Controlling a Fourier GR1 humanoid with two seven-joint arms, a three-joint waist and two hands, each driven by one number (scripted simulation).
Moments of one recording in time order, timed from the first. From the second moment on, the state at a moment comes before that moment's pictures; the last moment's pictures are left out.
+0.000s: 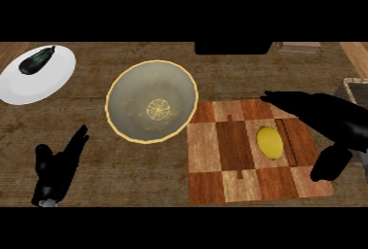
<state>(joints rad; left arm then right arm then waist) 0.08 0.36 -0.15 -1.47 0.22 0.15 0.19 -0.46 -0.79 0.38 -1.76 0.25 0.61 0.35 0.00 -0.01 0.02</state>
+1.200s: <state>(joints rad) 0.09 0.34 -0.12 -1.48 0.19 0.11 0.20 -0.42 -0.64 0.47 -1.55 0.54 0.54 0.23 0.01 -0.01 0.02</state>
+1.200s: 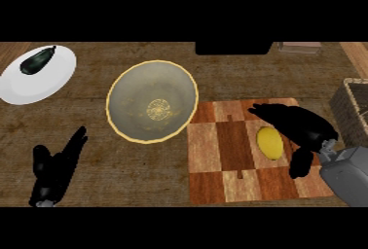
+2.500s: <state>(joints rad) 0.11 0.31 -0.09 -1.49 0.16 0.08 0.20 -0.40 -0.56 0.52 -1.42 0.80 0.36 0.04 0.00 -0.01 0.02</state>
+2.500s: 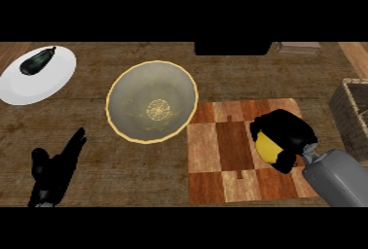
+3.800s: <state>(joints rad) 0.17 0.31 -0.05 -1.53 0.15 0.10 0.21 -0.29 -0.11 0.25 -2.34 0.72 0.25 0.96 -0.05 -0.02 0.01</state>
